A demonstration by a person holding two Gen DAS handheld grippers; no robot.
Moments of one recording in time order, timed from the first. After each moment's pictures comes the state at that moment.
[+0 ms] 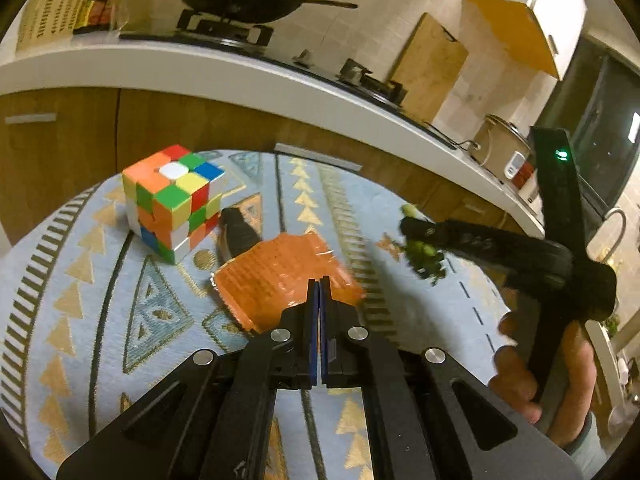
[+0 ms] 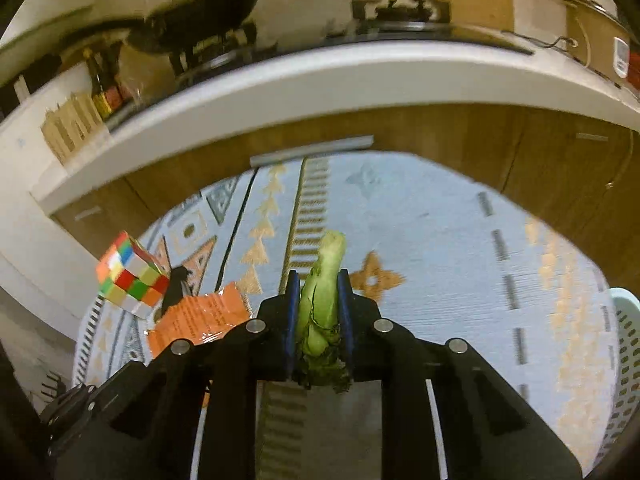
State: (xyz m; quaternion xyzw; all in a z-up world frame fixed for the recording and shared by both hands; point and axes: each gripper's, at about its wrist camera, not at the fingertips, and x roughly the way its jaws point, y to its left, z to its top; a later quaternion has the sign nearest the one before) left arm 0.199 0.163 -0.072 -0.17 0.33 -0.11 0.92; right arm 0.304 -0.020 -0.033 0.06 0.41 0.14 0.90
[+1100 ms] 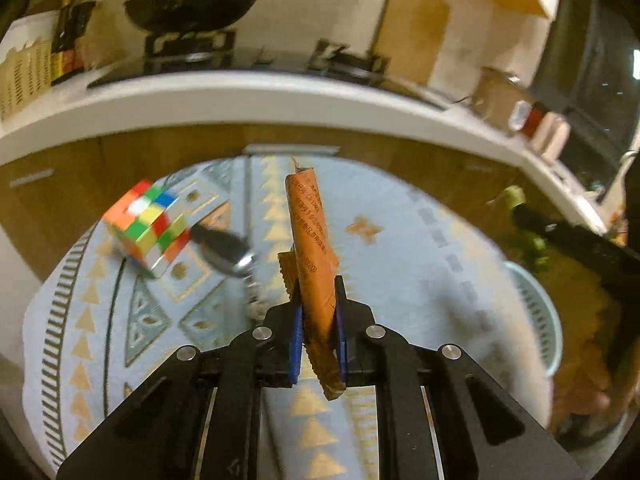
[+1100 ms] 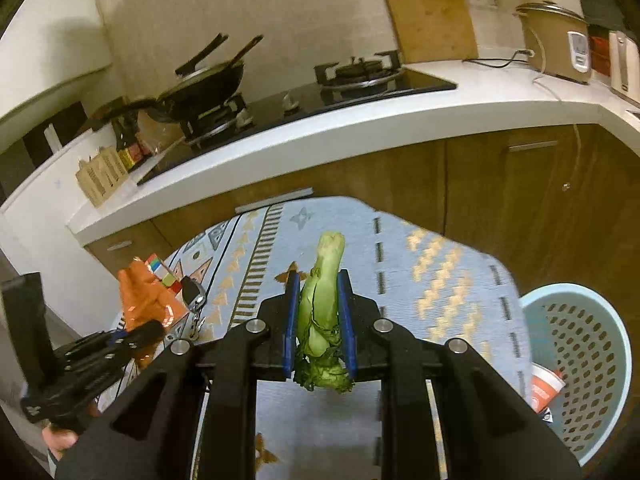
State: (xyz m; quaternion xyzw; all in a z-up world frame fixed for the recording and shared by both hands) left arm 0.197 0.102 -0.022 -0.08 0.36 -0.09 0.92; right arm 0.232 -0.143 0.011 0.11 0.34 0.16 0.92
